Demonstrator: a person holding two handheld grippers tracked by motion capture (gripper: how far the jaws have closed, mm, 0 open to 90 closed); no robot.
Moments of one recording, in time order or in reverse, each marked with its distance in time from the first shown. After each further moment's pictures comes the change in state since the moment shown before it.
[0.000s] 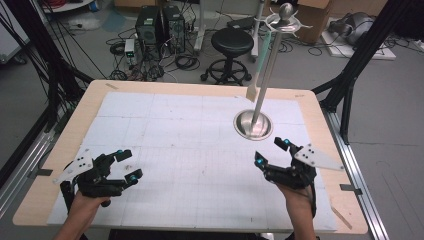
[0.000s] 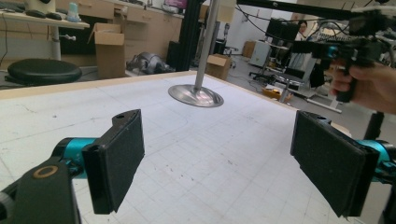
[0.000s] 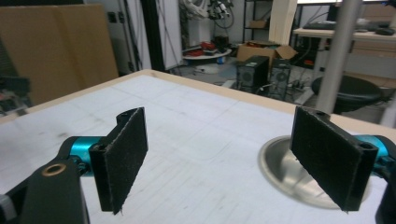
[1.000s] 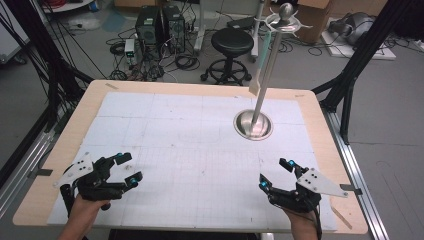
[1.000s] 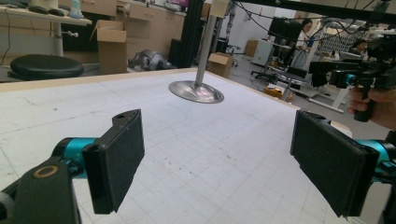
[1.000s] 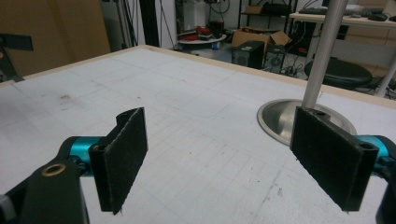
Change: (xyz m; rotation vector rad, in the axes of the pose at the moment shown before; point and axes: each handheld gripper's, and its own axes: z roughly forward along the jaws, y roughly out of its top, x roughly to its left) left arm -0.004 -0.005 -0.003 0.009 0.009 -0.010; right arm 0.011 -0.034 -0.031 0.059 -0.041 -0.034
